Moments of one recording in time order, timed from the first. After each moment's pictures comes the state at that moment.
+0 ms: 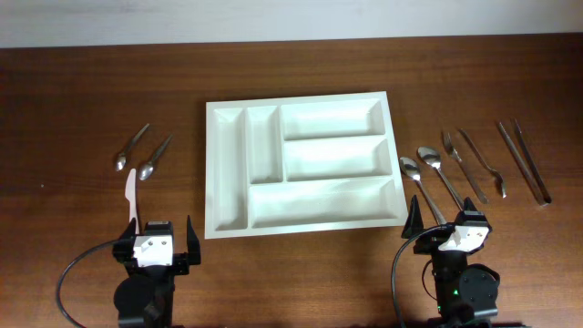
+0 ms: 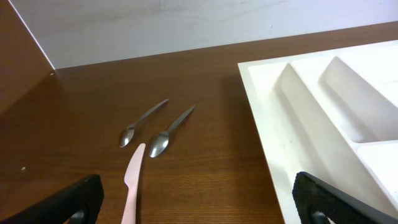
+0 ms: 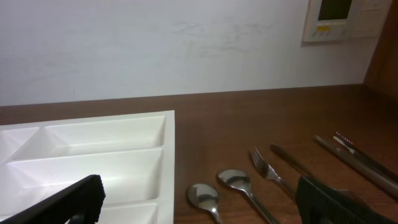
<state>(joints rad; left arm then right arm) 0.04 0.02 0.13 -0.36 -0.06 0.14 0.09 0.01 0.01 -0.06 0.15 0.05</state>
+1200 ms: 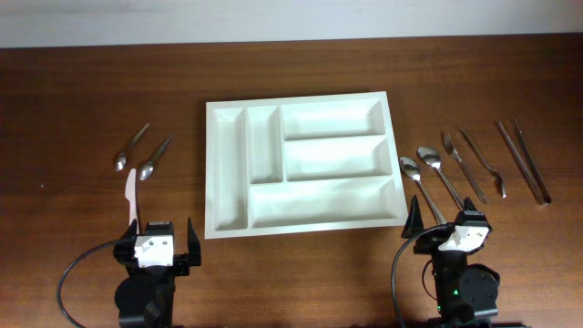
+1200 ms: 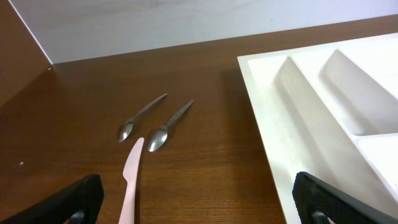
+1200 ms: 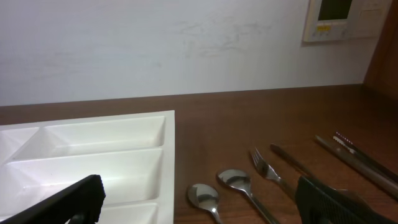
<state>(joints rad) 0.04 0.02 0.13 -0.38 -0.06 0.14 0.09 0.01 0.01 -0.06 0.15 0.05</state>
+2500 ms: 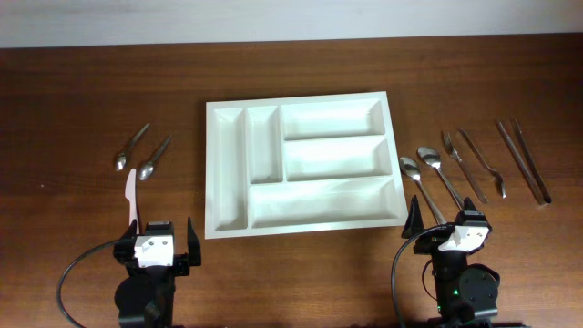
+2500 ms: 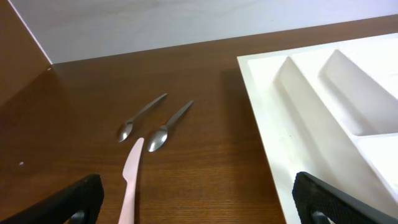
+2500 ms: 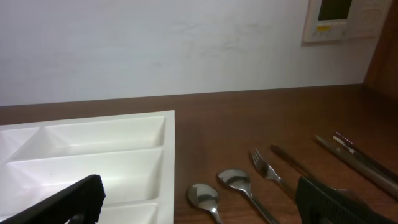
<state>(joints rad) 0.04 0.02 0.13 -0.38 -0.05 0.14 0.09 0.01 0.01 -0.06 0.15 0.05</state>
